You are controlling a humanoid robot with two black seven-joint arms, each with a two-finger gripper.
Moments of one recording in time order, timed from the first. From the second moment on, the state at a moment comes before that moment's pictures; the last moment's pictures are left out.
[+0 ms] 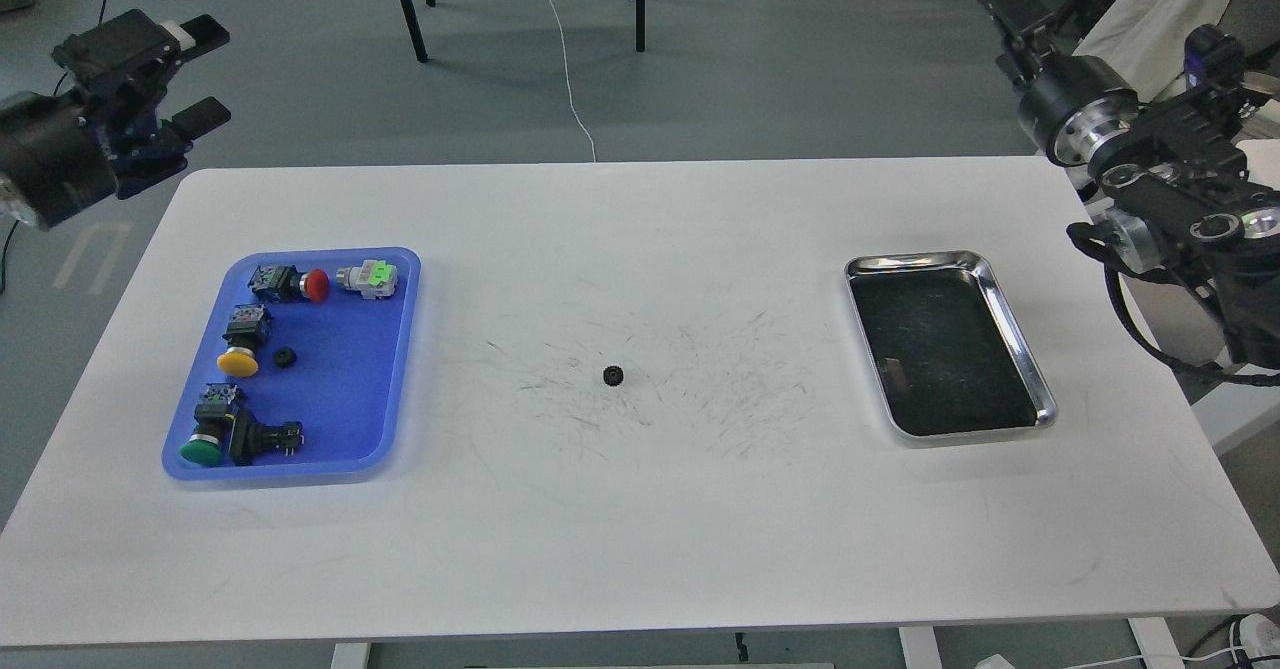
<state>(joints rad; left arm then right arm) -0.95 1.06 -0.22 -1.25 0.60 -0.25 -0.49 1.14 -0.49 -0.01 0.57 -0.28 -0.09 0.38</state>
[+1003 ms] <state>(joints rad) -0.90 0.85 -0.17 -1.49 1.47 -0.03 -0.49 0.96 -0.60 0.05 0.57 0.07 -0.05 0.37</state>
